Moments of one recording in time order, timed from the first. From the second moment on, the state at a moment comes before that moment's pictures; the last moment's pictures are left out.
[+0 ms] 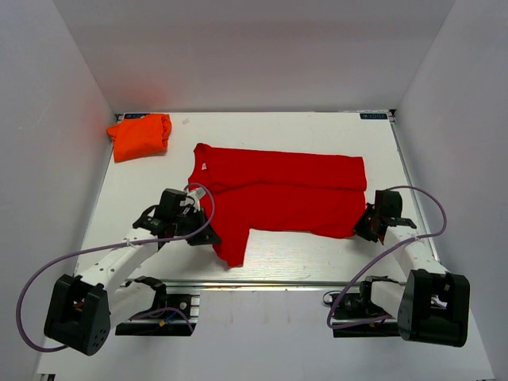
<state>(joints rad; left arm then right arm) -0.36 1.04 0.51 -0.40 0.52 -0.57 -0.07 1.10 0.46 -0.38 -0.04 0.49</state>
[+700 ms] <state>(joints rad) -0.35 1.25 0.84 -0.52 0.46 -0.52 -0.07 1.13 0.61 -0.46 -0.04 0.46</state>
